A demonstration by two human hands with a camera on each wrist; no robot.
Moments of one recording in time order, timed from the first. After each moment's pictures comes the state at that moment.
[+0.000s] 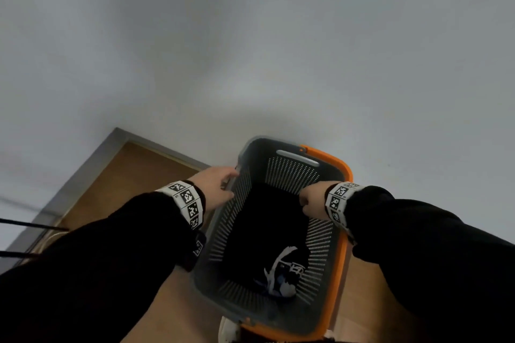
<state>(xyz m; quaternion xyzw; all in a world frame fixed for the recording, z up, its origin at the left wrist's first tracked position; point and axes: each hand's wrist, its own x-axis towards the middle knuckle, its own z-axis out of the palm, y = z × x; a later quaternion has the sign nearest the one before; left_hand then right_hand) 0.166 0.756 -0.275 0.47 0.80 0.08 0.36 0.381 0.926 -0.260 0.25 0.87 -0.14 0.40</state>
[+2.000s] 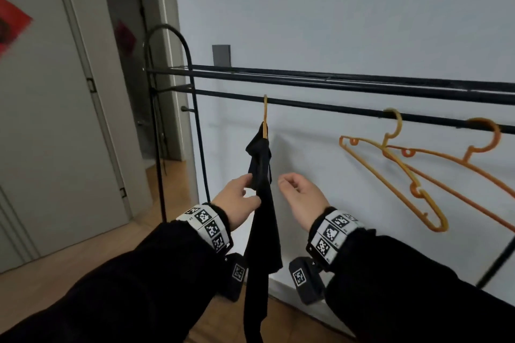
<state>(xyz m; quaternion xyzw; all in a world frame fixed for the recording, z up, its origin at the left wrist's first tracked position) 0.114 -0.215 0.005 -0.26 0.85 0.43 -0.17 -0.012 -0.093 -0.009 -0.37 0.76 -0.53 0.10</state>
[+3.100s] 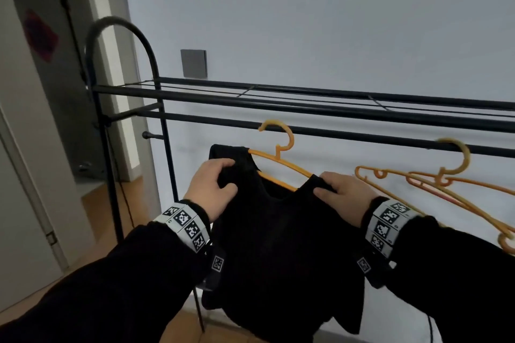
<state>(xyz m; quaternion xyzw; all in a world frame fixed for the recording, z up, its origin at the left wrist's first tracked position) 0.005 -0.451 0.018 -0.13 0.87 0.36 -0.30 -0.129 -0.184 0.045 -0.36 0.90 -0.23 0.00</state>
